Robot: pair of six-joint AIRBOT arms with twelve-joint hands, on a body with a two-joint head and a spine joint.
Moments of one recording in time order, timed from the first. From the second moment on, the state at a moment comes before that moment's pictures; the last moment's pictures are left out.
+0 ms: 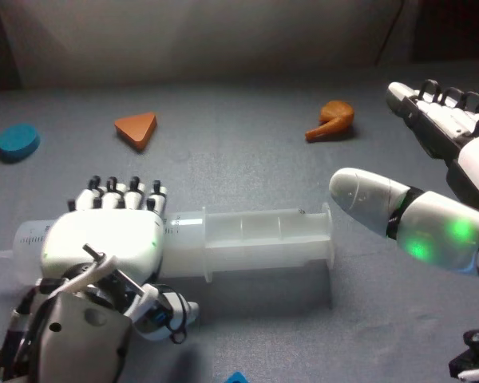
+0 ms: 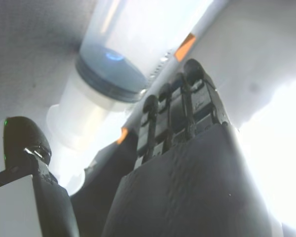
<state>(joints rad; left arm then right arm) 0.76 -1.19 0.68 -1.38 -1.30 2.12 -0.83 -0.93 0.47 0.96 1.21 -1.45</state>
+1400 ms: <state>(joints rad) 0.81 -1.24 0.83 -1.29 -1.22 2.07 -0.83 -0.93 0.47 0.93 1.21 -1.42</state>
